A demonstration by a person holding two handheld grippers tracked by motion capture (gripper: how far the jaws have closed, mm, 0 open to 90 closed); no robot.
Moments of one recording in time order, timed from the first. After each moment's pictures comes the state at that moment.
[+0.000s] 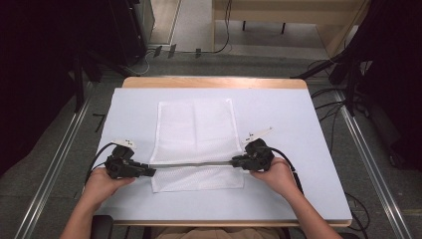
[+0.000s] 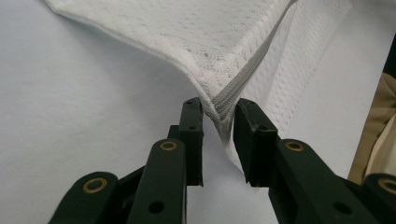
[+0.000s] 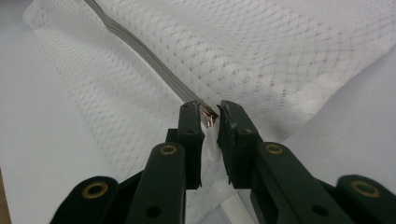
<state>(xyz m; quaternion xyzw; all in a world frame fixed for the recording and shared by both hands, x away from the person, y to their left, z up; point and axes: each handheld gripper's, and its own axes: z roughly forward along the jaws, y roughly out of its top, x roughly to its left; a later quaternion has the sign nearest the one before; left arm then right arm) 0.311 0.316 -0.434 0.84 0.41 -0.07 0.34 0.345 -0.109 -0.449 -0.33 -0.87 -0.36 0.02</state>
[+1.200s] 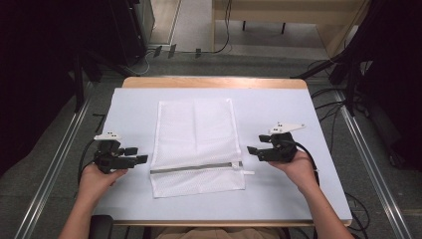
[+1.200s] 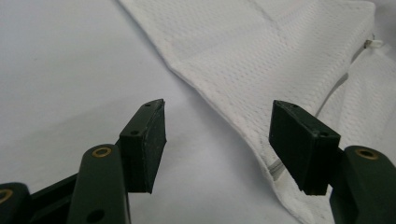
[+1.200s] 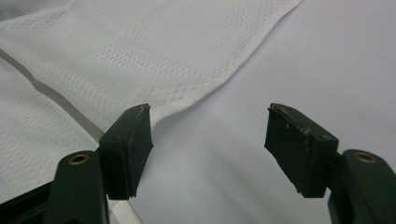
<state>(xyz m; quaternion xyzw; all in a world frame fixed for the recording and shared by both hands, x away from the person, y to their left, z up) 0.314 0.341 -0.424 0.79 0.48 0.06 0.38 0.357 -0.169 -0.437 -0.37 -0.81 -0.43 -0.10</state>
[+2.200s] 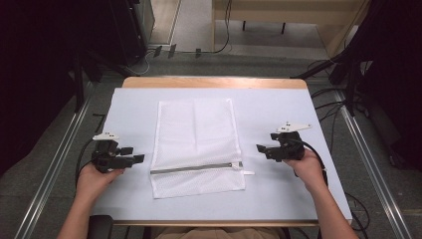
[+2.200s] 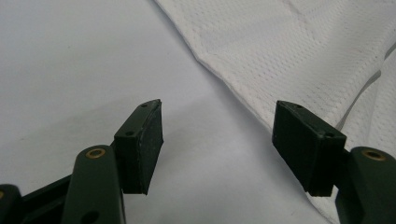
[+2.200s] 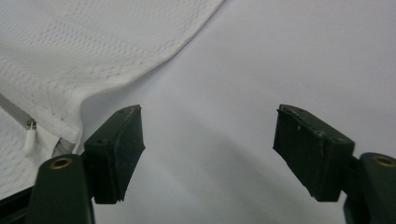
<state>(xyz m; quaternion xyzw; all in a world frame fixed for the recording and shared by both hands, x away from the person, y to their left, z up) 0.316 0.347 -0.429 0.79 0.50 0.07 0.36 0.369 -0.194 -0.455 -0.41 -0.81 -0.40 -0.13</state>
